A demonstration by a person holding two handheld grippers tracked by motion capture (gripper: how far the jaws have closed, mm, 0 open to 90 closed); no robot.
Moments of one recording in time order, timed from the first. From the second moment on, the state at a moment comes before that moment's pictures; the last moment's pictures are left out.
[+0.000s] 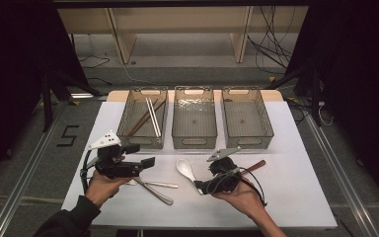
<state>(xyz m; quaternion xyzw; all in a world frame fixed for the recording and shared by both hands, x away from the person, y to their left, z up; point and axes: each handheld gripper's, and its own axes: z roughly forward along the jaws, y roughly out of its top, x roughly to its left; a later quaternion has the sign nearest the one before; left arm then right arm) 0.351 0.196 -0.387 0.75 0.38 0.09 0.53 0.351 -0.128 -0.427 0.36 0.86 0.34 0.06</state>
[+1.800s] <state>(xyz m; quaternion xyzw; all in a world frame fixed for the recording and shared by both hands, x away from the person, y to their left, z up) 0.342 0.197 -0.395 0.76 0.36 0.12 0.53 0.379 -0.083 -0.465 0.34 0.92 0.20 0.06</state>
